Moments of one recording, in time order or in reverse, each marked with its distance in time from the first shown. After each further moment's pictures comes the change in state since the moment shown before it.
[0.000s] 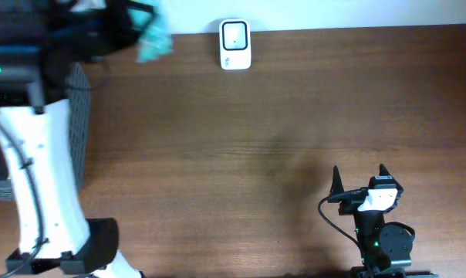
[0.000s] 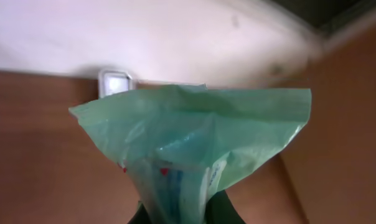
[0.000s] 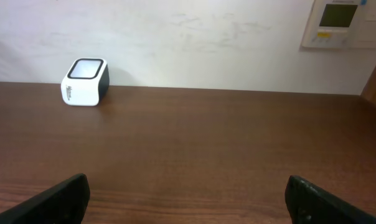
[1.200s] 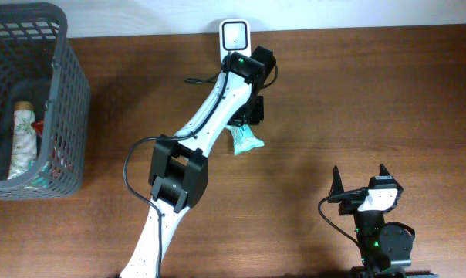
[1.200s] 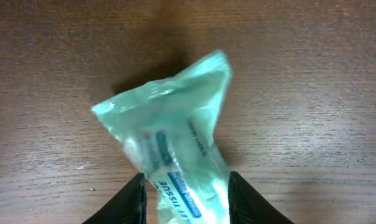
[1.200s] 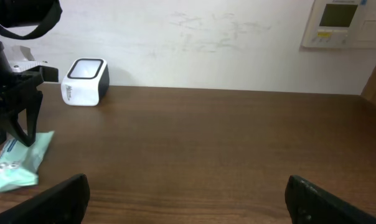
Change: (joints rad) left arm -0.502 0.687 -0.105 -0.142 -0.606 -0.174; right arm 0.000 0.000 0.000 0.000 0.000 0.000
